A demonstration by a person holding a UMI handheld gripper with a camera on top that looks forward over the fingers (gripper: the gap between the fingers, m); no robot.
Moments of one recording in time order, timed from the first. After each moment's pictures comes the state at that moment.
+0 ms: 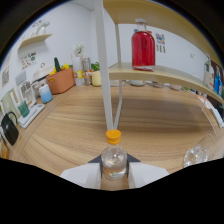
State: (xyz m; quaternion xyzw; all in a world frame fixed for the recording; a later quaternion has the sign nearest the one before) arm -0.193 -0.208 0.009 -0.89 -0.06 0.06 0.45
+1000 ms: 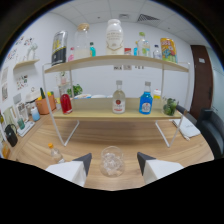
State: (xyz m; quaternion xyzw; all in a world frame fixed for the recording) arm 0.028 -0.282 0.136 -0.85 -0.02 0.02 0.53
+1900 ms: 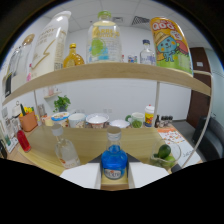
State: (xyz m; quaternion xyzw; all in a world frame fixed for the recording) arm 0.128 -0.106 0.181 -0.83 0.00 0.00 0.56
